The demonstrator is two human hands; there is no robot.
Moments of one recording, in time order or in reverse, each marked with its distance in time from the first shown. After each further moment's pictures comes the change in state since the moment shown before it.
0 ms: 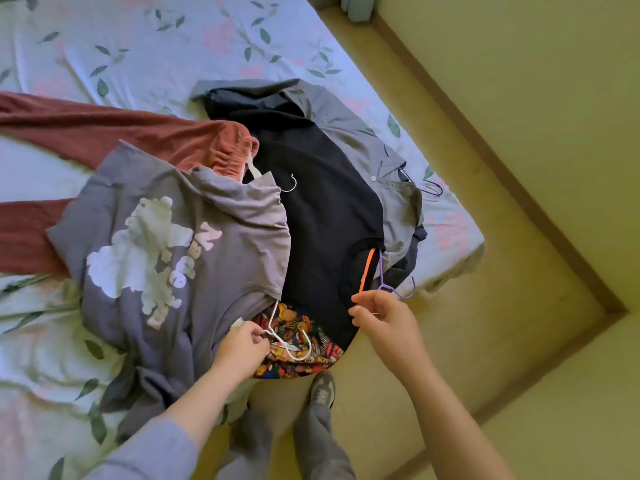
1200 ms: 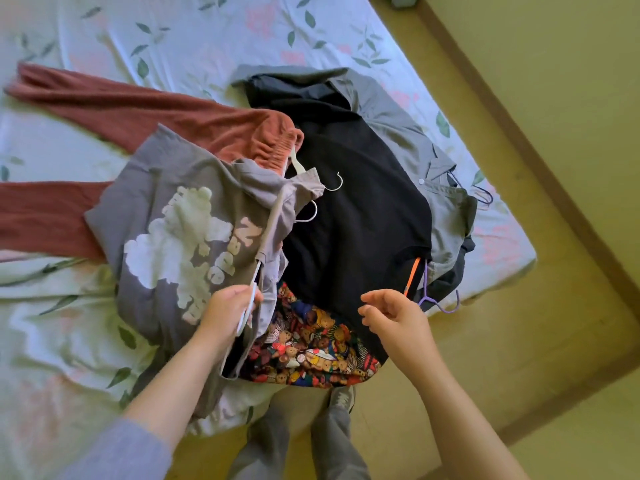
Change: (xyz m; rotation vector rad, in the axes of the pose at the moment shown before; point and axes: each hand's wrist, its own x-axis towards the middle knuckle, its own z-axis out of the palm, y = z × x) left_hand 0.044 -0.024 -0.093 -0.754 0.043 -0.017; right_hand 0.033 -0.019 0.066 -0.088 -0.060 0.010
